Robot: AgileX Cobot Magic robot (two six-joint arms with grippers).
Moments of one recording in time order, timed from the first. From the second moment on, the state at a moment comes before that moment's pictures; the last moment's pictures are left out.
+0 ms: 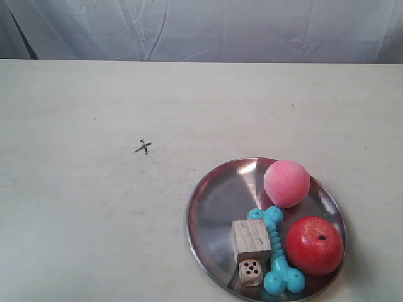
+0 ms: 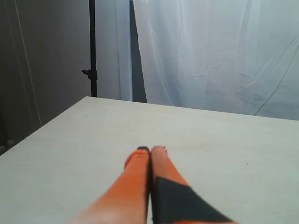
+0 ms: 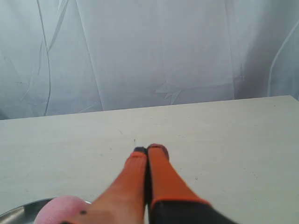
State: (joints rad) left arm 0.17 0.01 0.00 0.31 0.13 -0.33; right arm -0.08 0.02 0.00 -0.05 0.13 0.16
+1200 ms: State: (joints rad) left arm 0.17 0.00 0.00 0.27 -0.60 -0.33; right arm -0.08 0.02 0.00 0.56 0.02 0.42
